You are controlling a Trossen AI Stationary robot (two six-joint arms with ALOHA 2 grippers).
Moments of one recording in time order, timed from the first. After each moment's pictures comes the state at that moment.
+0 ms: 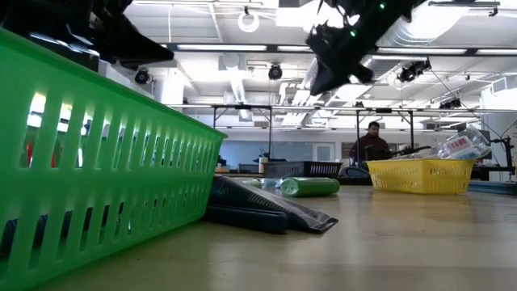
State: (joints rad) left arm -0.10 0.70 0.34 0.24 -0.27 0.09; right arm -0.27 1.37 1.03 -0.38 0.36 0.35
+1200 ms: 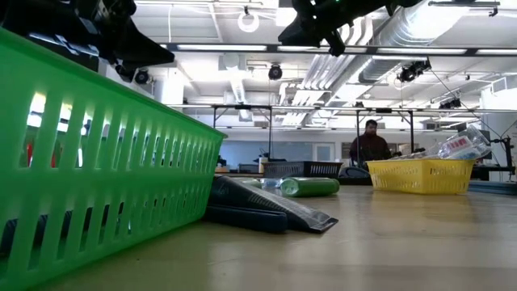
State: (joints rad) left arm -0.11 0.70 0.34 0.24 -0.31 -0.16; right arm -0.23 1.37 1.03 0.20 0.36 0.20
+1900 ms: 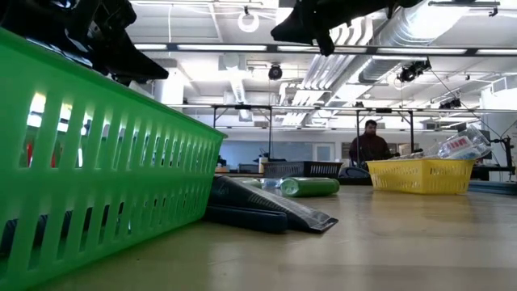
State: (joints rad) left arm -0.11 0.70 0.34 0.12 -0.30 -0.10; right arm -0.23 1.37 1.03 0.17 0.12 0.15
